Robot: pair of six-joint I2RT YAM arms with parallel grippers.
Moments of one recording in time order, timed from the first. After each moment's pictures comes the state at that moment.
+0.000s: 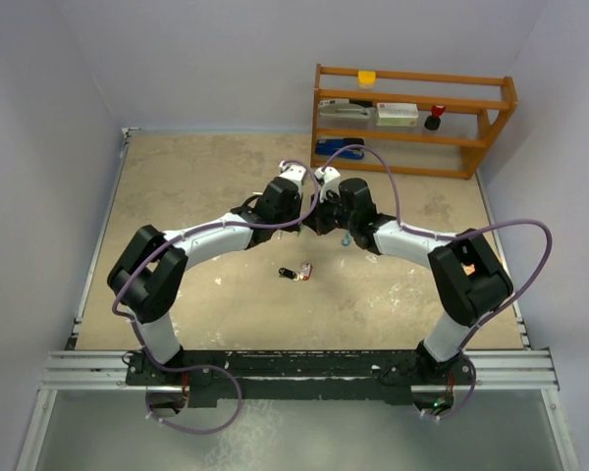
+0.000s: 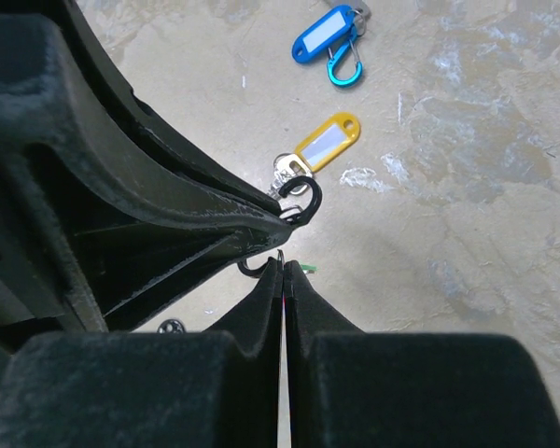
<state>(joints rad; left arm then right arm) -0.70 1.77 1.16 -0.05 -0.18 -0.34 0.54 1.70 0.95 0.26 -0.30 0.16</state>
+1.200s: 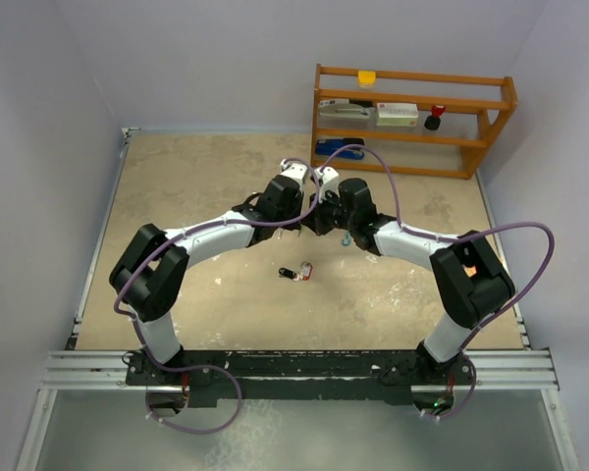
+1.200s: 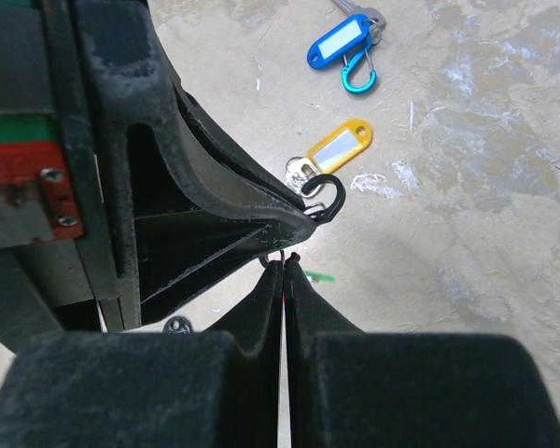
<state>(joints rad) -0.70 1.79 1.19 -0.07 -0.18 -0.33 0.55 1.68 0.94 0.26 -0.32 0.14</state>
